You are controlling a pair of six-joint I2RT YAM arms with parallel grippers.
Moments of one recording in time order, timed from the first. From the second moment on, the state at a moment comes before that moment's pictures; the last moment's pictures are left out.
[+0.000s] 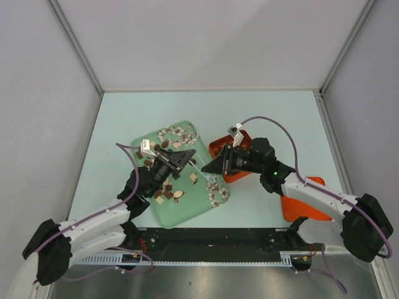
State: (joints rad) left arm -0.74 0.89 0.30 0.72 -0.13 -1.20; right arm 0.73 1.19 0.70 0.30 -0.55 0.95
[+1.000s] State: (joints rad) left arm -0.74 0.87 0.31 0.47 -0.19 -1.56; right arm 1.23 1.18 0.76 0.11 0.39 0.22
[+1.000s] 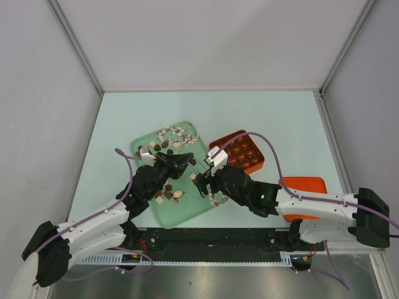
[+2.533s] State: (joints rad) left arm -0.41 0.70 0.78 -0.17 -0.13 -0.49; right arm 1.14 1.33 1.06 -0.35 0.19 0.21
